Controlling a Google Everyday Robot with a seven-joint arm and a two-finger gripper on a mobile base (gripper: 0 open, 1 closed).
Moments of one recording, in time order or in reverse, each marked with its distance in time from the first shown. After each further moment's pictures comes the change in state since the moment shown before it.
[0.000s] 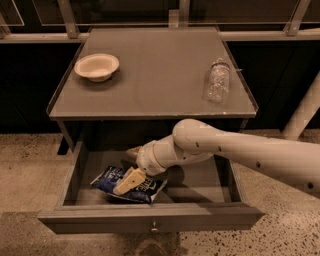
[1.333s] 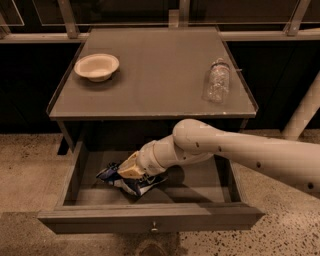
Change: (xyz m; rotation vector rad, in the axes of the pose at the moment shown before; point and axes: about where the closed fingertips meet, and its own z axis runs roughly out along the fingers) arm 0.000 0.000 0.000 0.000 0.000 0.000
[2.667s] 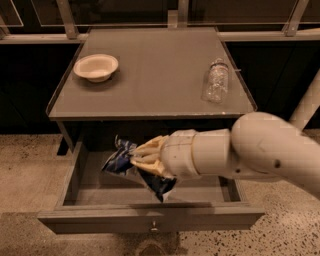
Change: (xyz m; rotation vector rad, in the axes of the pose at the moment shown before) arm -0.090 0.092 -0.158 0.238 -0.126 -0.273
